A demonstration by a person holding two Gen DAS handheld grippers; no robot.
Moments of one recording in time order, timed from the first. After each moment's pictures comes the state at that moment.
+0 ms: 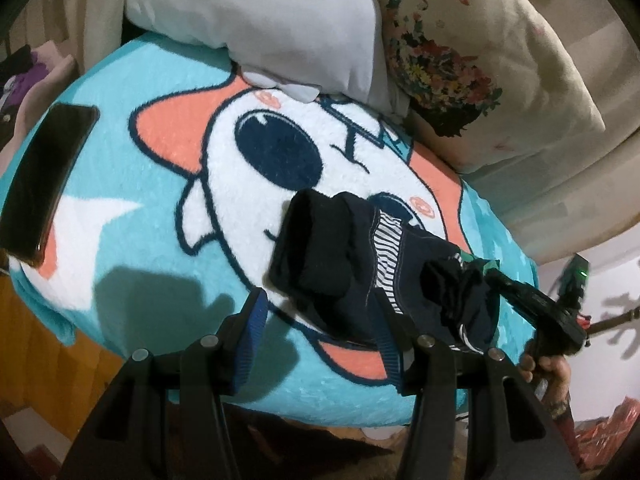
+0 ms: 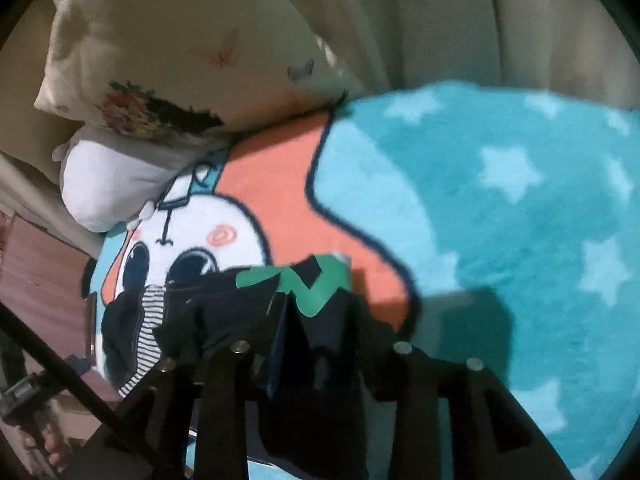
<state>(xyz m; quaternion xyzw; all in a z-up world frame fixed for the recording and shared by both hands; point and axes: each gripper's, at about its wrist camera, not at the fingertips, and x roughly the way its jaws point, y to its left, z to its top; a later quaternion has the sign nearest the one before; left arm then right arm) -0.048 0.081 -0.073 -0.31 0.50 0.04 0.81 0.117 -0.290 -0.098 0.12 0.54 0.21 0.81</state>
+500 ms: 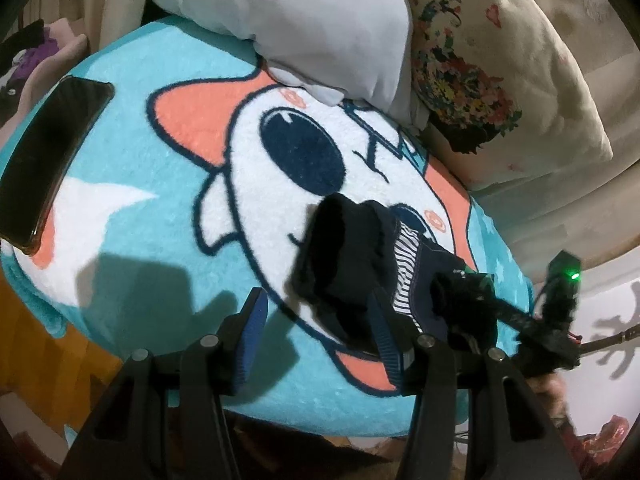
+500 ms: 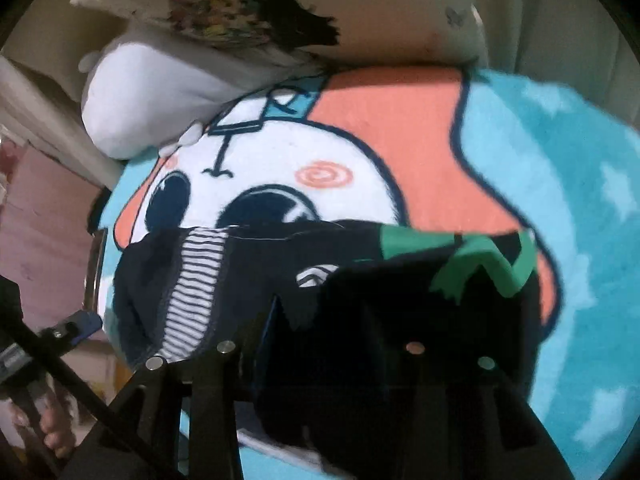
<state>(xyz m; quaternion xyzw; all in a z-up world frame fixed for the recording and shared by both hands) -0.056 0.105 -0.093 -0.34 0.48 0.05 0.81 0.106 -0.192 -0.096 0.03 0.59 0.28 0.76</state>
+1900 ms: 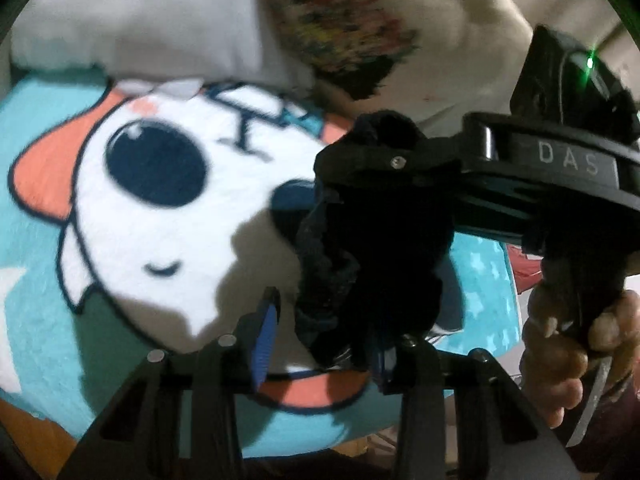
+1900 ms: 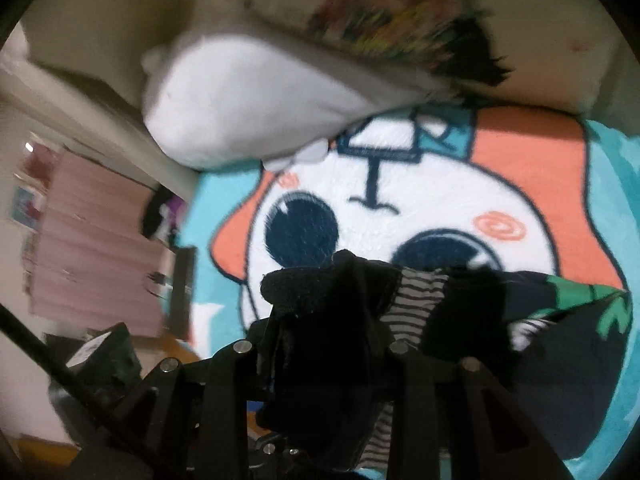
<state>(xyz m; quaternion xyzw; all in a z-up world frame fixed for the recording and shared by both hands) 0.001 0.014 -0.077 -0.25 0.48 -0.11 0.83 0.103 -0.102 -0.046 0.11 0.60 0.35 0.71</state>
